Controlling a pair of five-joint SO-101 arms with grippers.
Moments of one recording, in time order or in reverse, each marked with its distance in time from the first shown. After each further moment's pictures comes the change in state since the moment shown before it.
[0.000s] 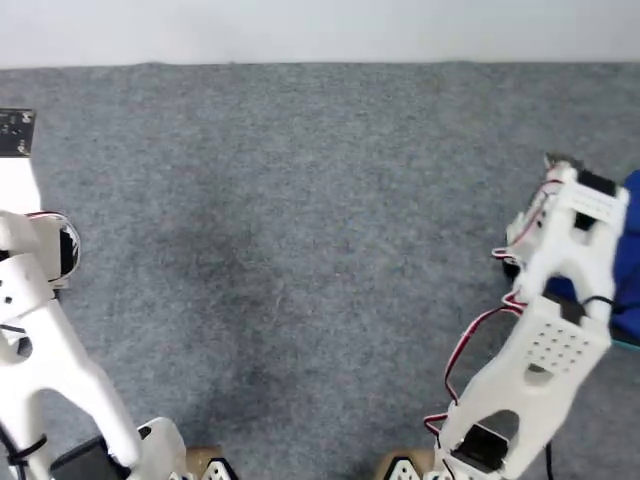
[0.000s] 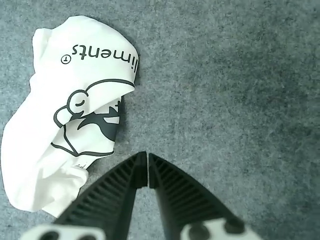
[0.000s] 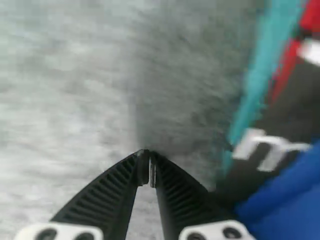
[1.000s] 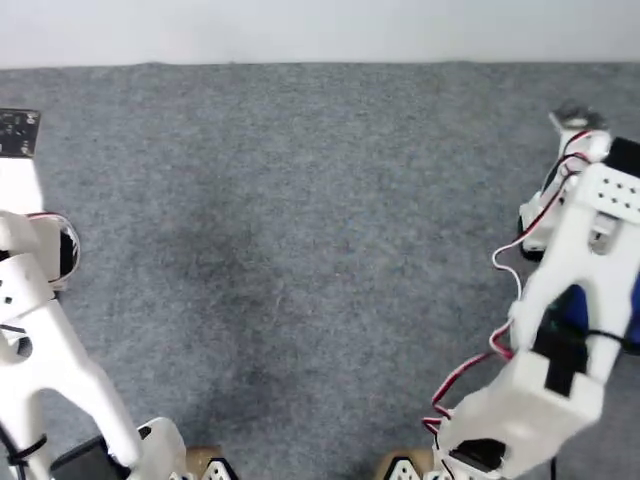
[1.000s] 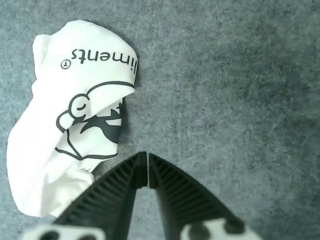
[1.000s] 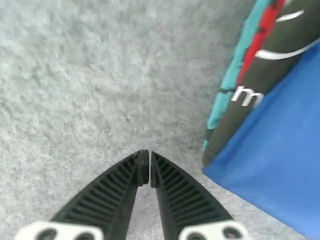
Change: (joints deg) left arm 0.0 0.0 0.0 0.1 -3.8; right arm -4.2 -29.5 0.0 18.0 10.4
